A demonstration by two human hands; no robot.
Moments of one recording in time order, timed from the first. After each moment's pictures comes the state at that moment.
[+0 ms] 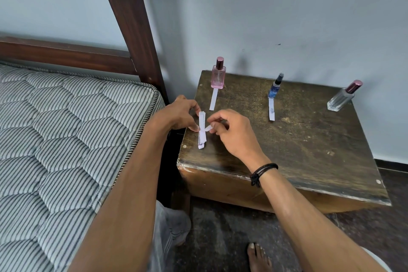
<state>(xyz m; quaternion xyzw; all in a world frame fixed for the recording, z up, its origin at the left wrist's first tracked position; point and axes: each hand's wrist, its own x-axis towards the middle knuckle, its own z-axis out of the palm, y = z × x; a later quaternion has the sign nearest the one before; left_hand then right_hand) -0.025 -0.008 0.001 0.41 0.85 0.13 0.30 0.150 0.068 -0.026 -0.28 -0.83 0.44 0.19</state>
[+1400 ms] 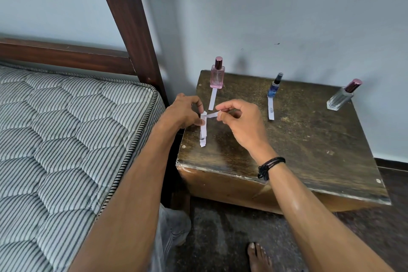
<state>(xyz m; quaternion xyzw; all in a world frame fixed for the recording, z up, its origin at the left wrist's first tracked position) -0.014 0.003 -0.006 0.35 0.87 0.22 0.27 0.154 0.086 -0.010 -0.32 -0.78 0.48 0.24</state>
